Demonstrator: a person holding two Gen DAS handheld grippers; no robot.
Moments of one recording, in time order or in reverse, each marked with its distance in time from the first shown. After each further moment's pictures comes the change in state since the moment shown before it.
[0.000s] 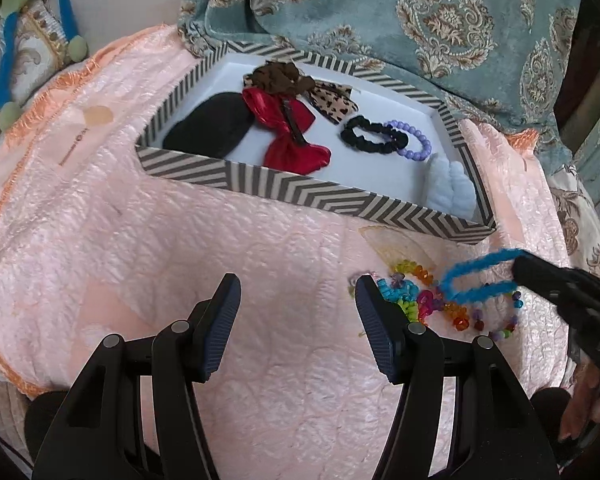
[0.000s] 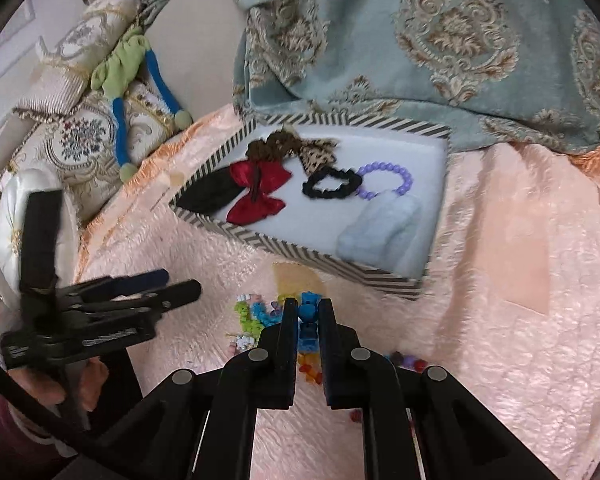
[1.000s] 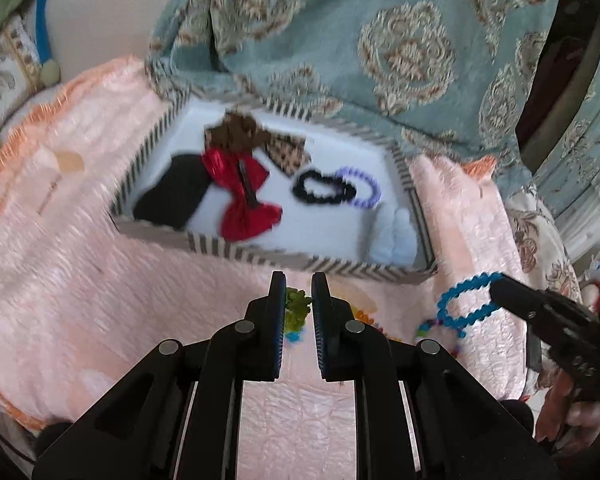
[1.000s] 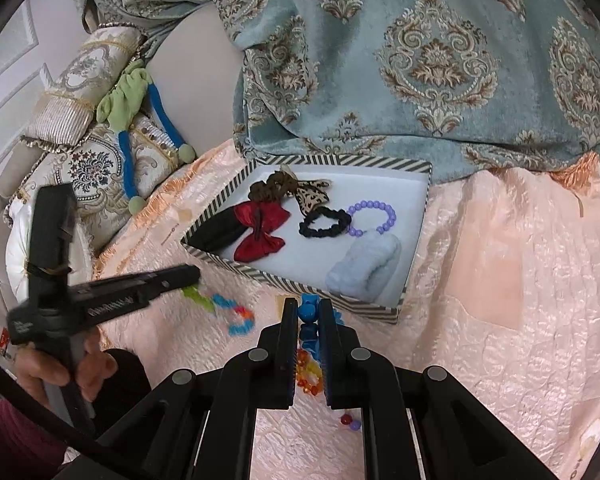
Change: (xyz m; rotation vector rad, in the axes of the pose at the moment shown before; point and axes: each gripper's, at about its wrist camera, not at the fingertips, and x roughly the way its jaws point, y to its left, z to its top) left arm -0.042 -0.010 0.038 0.033 -0.091 -0.133; right arm -0.033 -0.006 0.015 0.027 -0.081 0.018
